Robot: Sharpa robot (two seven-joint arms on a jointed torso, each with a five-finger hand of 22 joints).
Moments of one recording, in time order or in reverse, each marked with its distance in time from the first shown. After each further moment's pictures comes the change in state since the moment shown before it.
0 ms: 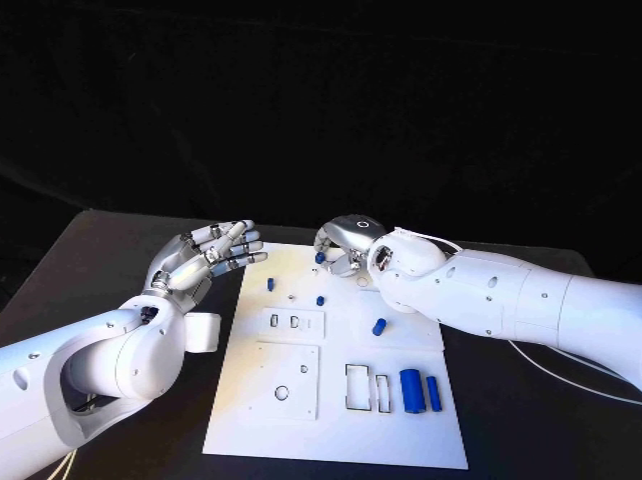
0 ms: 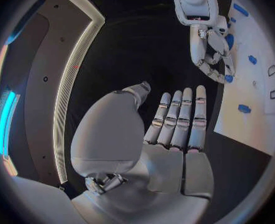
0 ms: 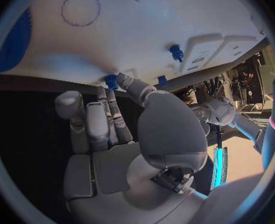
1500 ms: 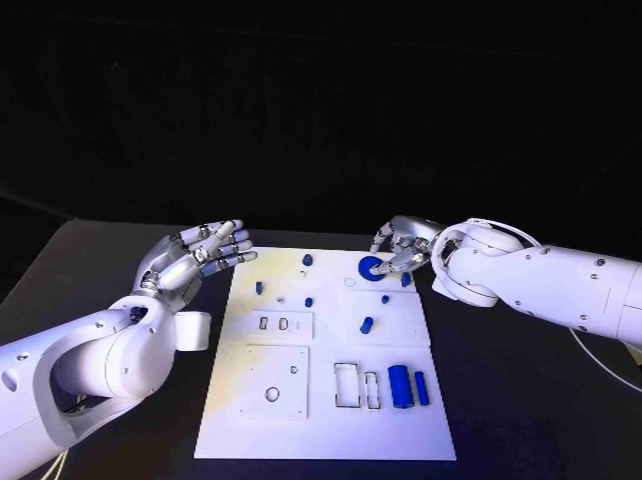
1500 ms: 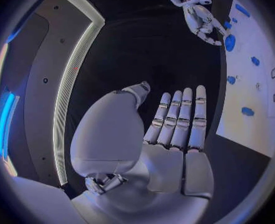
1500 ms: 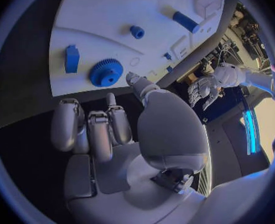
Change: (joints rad) left arm 0.000 0.005 0.000 -0.028 0.006 0.013 -0.009; left_hand -0.004 -0.004 0.000 0.000 0.000 0.000 0.000 0.000 0.000 0.000 0.000 -0.003 0.000 0.000 0.000 0.000 0.000 0.000 0.000 0.000 0.000 -0.001; right arm 0.025 -0.325 0.024 0.222 0.334 0.182 -0.099; right_hand 0.008 -0.031 -0.221 0.182 0.112 -0.179 -0.028 0.103 0.136 0.451 -0.050 1.240 1.236 0.021 -0.036 0.226 0.357 -0.032 0.176 -0.032 0.148 0.299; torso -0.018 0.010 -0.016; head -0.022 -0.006
